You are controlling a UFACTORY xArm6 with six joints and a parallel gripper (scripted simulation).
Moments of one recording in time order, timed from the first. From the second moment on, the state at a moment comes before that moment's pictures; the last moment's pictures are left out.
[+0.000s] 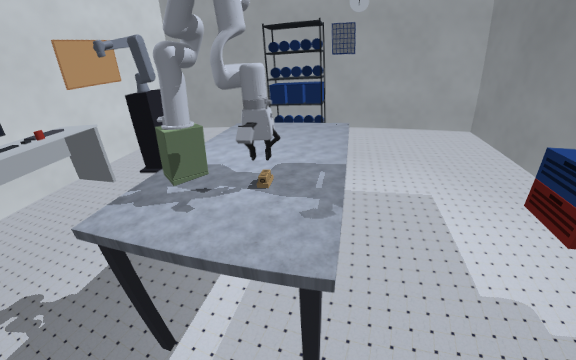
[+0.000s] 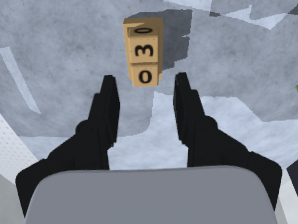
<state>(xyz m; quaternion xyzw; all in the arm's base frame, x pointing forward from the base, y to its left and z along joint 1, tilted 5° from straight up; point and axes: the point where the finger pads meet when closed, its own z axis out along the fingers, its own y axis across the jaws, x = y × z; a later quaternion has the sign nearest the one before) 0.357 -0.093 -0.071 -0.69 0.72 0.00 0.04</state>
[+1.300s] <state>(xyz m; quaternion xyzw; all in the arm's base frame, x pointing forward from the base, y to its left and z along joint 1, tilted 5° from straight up) 0.359 -0.091 -0.108 -0.69 0.72 0.01 0.04</state>
